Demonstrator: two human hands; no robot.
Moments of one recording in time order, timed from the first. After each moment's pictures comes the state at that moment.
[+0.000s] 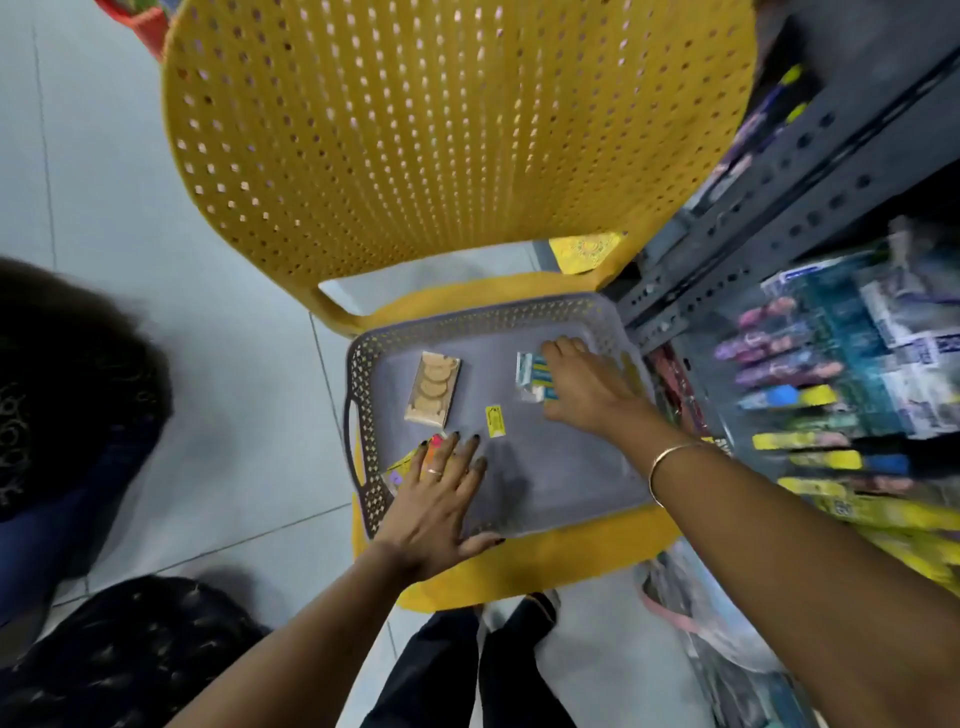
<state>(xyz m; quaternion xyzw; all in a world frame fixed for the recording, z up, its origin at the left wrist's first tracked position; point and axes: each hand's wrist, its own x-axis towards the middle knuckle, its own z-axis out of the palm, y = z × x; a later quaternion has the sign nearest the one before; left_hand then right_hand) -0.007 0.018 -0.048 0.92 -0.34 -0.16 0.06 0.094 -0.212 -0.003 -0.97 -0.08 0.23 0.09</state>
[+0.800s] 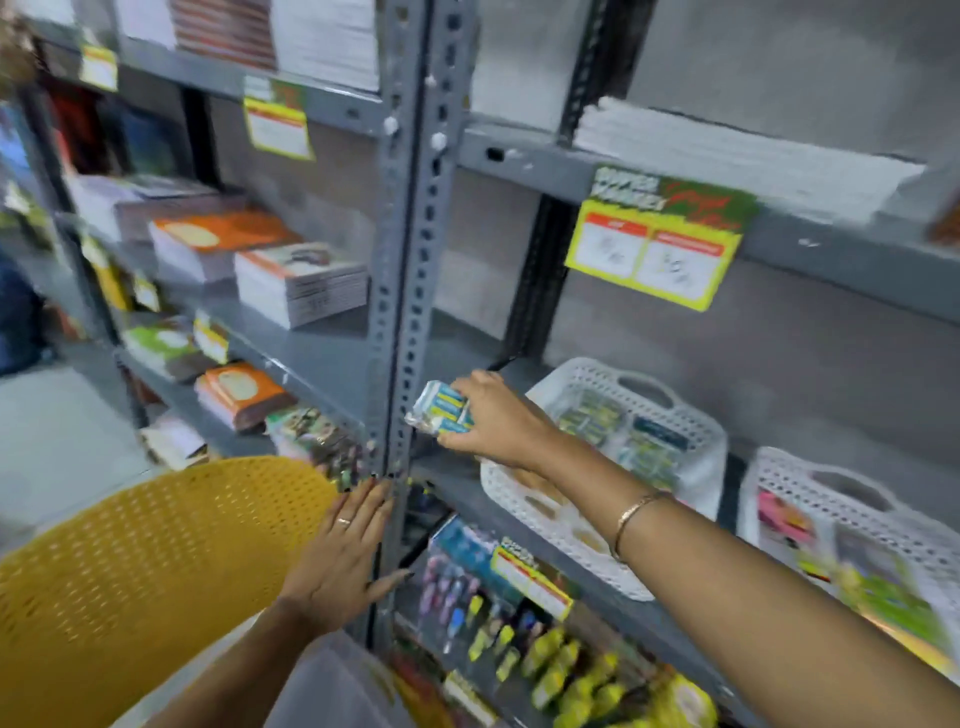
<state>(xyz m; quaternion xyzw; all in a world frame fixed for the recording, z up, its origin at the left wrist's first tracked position) 0.123 -0.177 0.260 0.81 -0.56 0.13 0.12 0.036 -0.358 0.433 -0.98 0.16 -0.09 0.12</state>
